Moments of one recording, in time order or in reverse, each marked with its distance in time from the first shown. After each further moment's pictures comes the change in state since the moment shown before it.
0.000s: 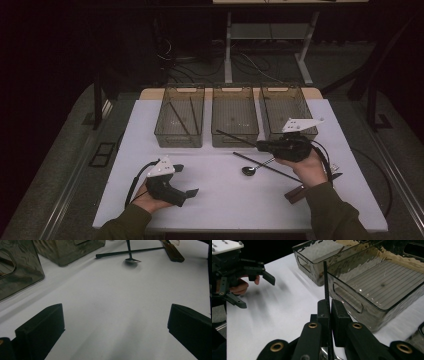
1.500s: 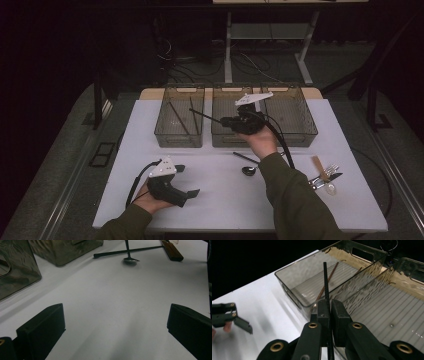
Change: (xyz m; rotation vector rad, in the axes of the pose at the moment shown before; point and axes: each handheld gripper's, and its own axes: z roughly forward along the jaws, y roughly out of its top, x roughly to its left) left arm -0.002 0.001 0.003 0.001 -0.011 0.003; right arm 0.010 0.082 0.097 0.013 -0.098 0.024
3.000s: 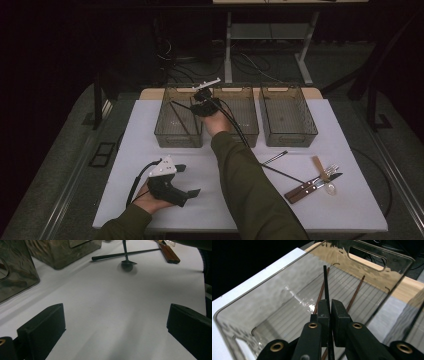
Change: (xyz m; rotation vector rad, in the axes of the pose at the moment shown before) left arm -0.001 0.002 0.000 -0.004 -0.012 0.009; right arm 0.002 0.054 0.140 0.103 -0.133 0.064
